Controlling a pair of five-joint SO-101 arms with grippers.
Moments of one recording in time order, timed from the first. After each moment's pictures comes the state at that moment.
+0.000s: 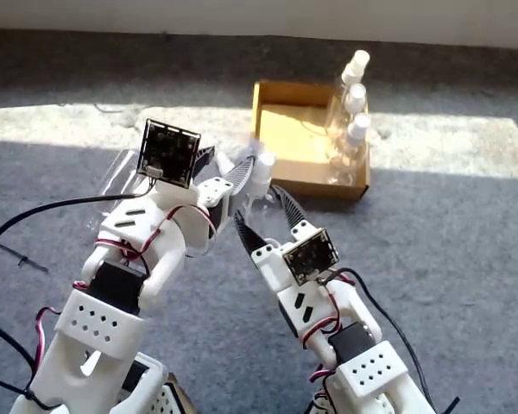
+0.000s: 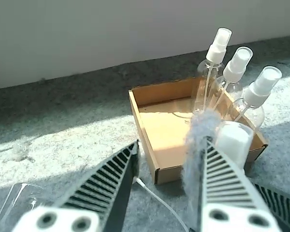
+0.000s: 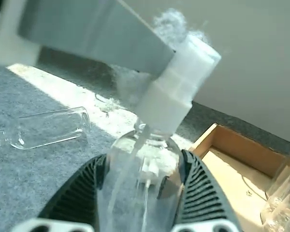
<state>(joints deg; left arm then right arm) 18.4 -56.0 50.6 34.6 7.5 -32.6 -75.9 93.1 -5.3 11.6</state>
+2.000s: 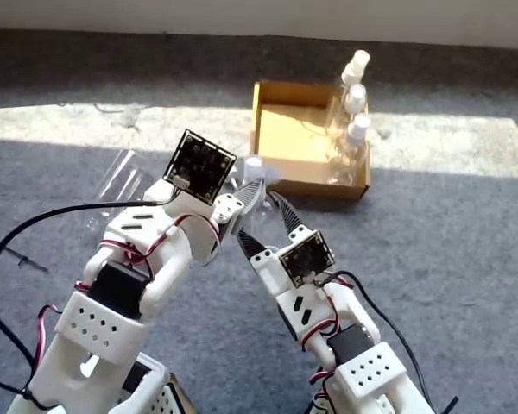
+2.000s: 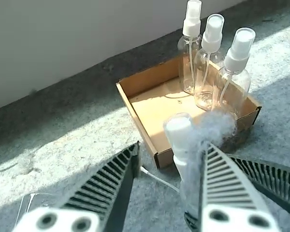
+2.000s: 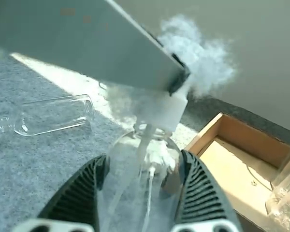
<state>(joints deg) 20.4 -56.5 48.1 42.4 -2.8 -32.9 -75.9 95.1 -5.3 12.1</state>
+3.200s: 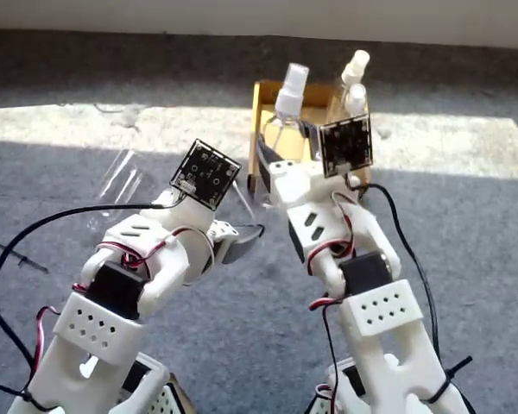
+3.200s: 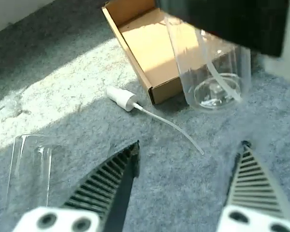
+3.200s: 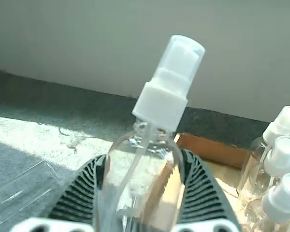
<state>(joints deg) 19.4 -56.7 47.6 58.2 -3.4 -23.2 -51.4 53.8 16.5 -0.6</state>
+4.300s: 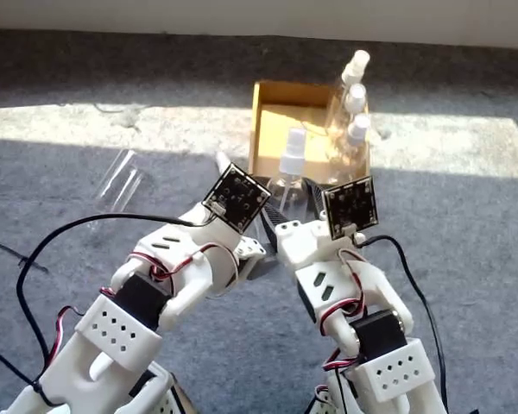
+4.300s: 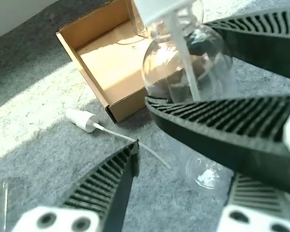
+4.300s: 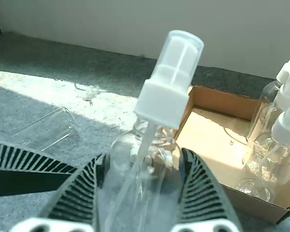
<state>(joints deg) 25.6 -56.7 56.6 45.5 -2.2 -26.2 -76.4 68.5 32.4 -1.0</state>
